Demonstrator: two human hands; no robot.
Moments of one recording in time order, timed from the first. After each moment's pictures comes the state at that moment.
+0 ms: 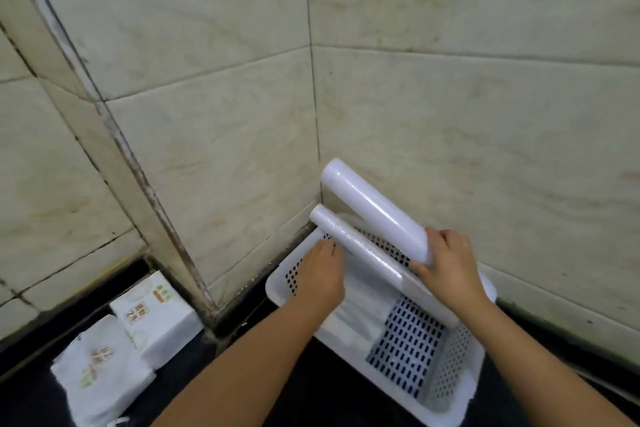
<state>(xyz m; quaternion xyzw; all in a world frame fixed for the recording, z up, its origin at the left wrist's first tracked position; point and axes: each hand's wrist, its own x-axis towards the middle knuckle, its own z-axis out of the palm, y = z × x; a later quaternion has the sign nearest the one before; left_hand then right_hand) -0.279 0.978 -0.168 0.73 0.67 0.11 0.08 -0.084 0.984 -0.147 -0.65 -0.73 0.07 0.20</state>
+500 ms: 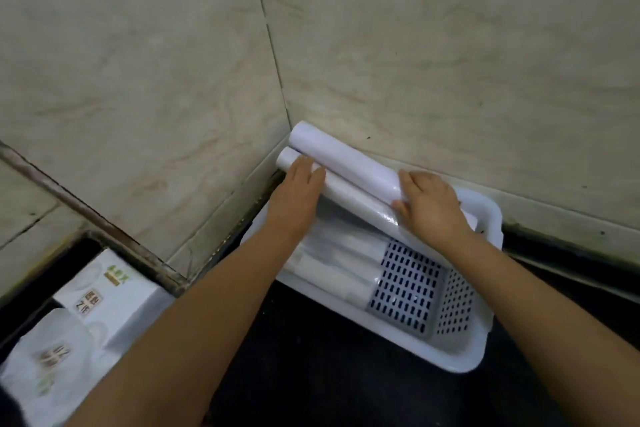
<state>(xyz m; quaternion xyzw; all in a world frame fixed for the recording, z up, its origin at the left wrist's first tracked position) -0.297 1.026 -0.180 0.81 0.58 0.07 -0.06 -0.095 1.011 -0.196 -0.66 -0.74 0.06 0.12</state>
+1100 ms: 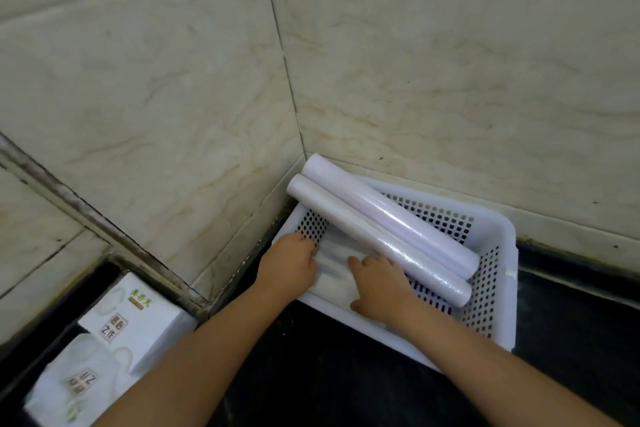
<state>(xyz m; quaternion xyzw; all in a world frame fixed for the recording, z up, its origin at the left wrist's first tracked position) -0.338 0.990 -0.198 0.77 0.63 0.06 0.11 -0.186 0.966 -0.210 -0.59 -0.78 0.19 -0.09</state>
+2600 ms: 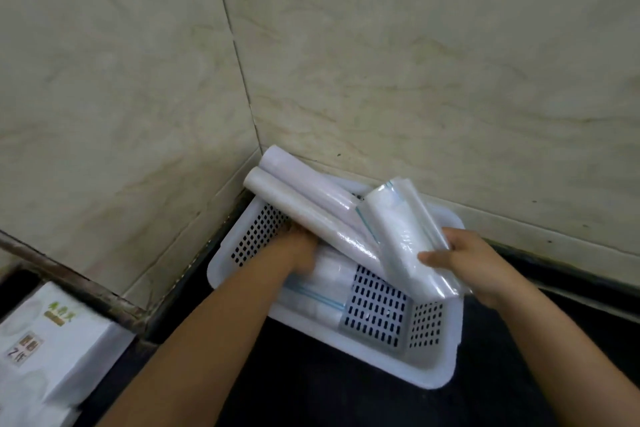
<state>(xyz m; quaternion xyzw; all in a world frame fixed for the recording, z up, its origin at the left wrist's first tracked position) -0.269 1.049 -0.233 0.81 0.52 -0.21 0.17 -0.049 0.950 -0.158 -0.68 -0.47 0.49 0.29</state>
